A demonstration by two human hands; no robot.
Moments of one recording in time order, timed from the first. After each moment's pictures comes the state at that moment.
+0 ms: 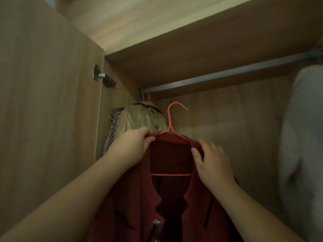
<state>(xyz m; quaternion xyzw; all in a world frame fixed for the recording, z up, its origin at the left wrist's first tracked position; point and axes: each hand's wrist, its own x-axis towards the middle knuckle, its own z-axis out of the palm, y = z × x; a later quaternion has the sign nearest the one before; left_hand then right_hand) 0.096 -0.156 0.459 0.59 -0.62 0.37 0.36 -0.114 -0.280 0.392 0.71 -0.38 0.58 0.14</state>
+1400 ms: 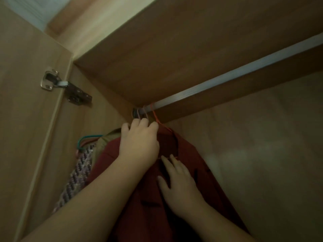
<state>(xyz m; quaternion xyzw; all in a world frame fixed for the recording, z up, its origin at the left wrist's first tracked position) 0.156 -0.349 0.579 0.61 -0.45 0.60 0.26 0.080 -0.462 0.475 0.81 -0.23 0.54 0.04</state>
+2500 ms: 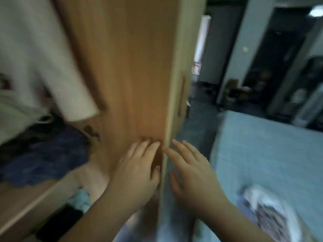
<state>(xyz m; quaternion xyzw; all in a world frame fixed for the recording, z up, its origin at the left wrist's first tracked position) -0.276 0.122 0.046 0.12 -0.96 -0.10 0.23 -0.362 0.281 0.035 0.44 -0.85 0.23 0.16</state>
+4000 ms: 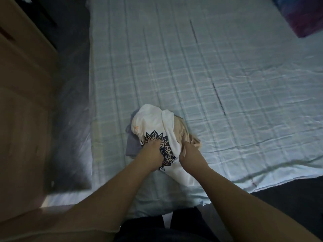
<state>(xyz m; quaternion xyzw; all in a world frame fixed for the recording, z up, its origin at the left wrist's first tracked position) -0.692 0.617 -0.296 -0.08 -0.91 -0.25 -0.32 -0.643 0.792 -0.284 -0.18 -0.90 0.29 -0.27</state>
